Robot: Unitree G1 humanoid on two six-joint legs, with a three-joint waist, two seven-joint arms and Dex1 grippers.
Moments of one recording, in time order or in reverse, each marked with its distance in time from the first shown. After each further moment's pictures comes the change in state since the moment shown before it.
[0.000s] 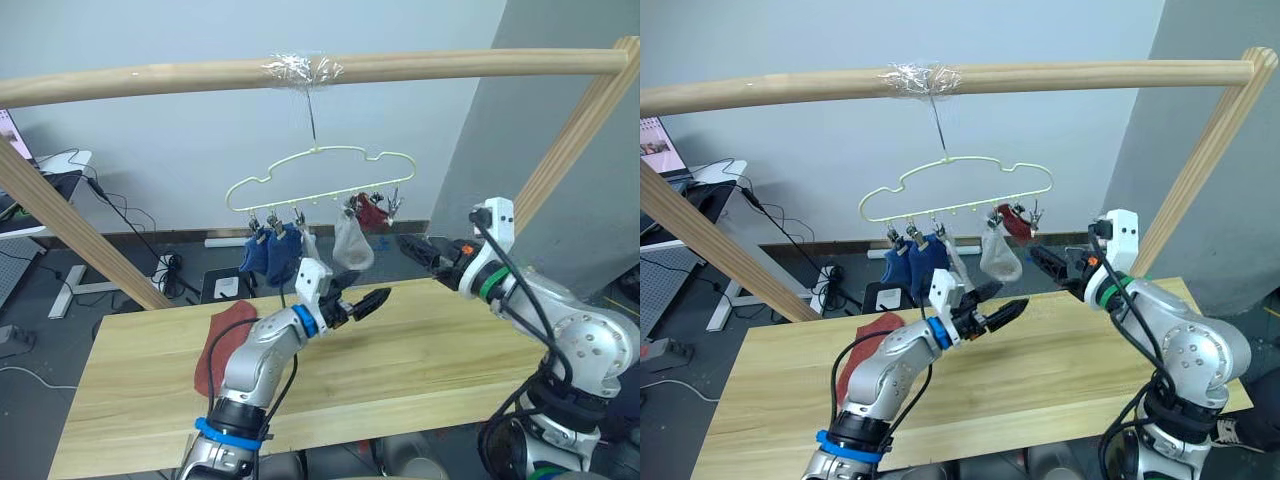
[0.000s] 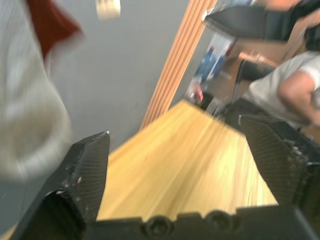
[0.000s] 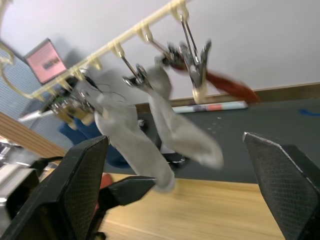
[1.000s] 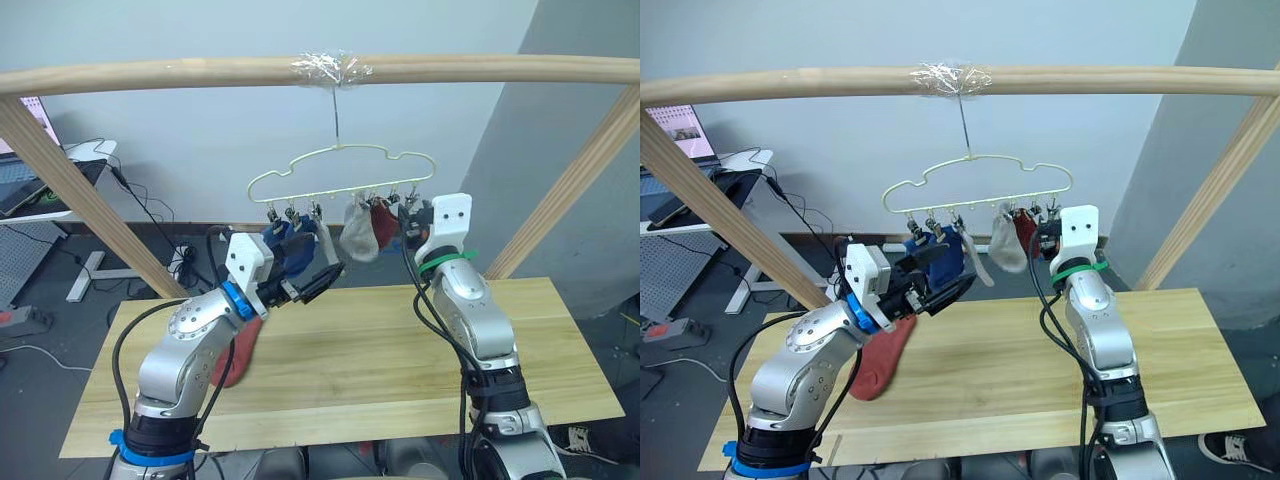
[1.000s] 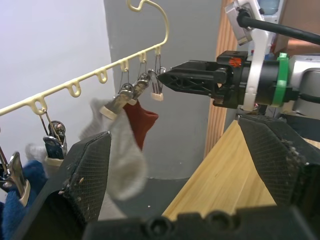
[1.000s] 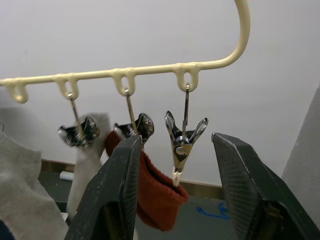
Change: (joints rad) left arm 0.043 0.247 0.137 -0.379 -0.072 0.003 -0.004; right arm -0.046 0.128 0.348 0.509 -0.613 -0.930 -0.115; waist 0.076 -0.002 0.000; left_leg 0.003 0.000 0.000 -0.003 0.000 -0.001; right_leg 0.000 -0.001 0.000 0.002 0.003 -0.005
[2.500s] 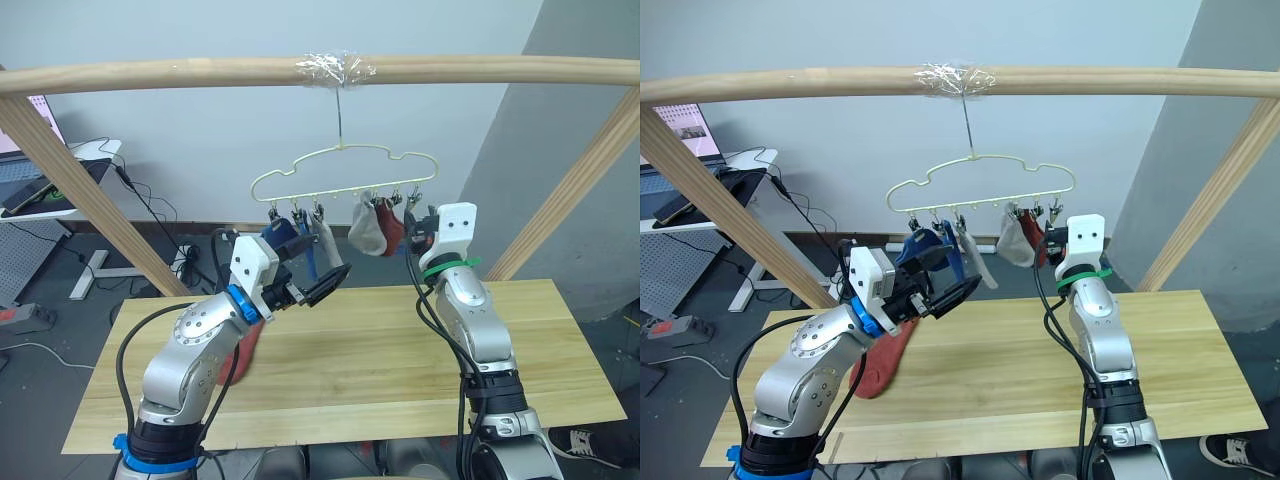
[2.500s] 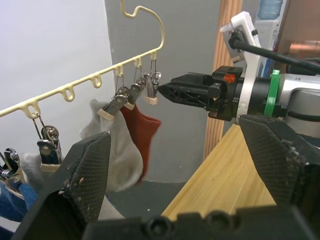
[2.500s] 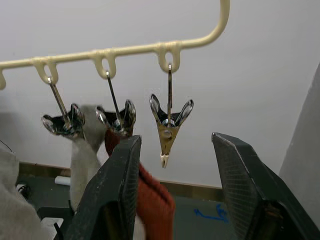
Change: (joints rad) left arm 0.017 -0.011 -0.022 -0.041 -0.003 0.002 0.027; right arm 0.039 0.006 -0.029 0.067 -0.031 -0.101 0.043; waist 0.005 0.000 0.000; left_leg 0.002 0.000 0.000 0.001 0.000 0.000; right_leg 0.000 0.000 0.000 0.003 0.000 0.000
